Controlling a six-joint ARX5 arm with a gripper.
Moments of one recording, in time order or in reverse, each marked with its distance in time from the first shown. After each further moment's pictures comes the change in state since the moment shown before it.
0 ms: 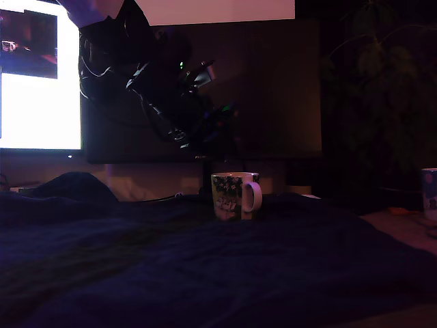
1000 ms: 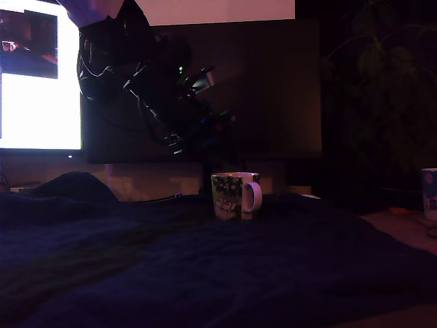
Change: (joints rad) arm 0.000 0.000 0.000 -0.072 -0.014 0.000
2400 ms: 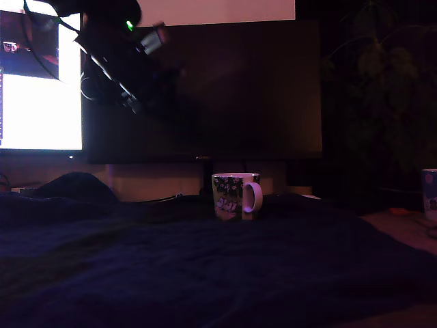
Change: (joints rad) arm 0.146 -0.175 0.000 -0.137 0.055 0.050
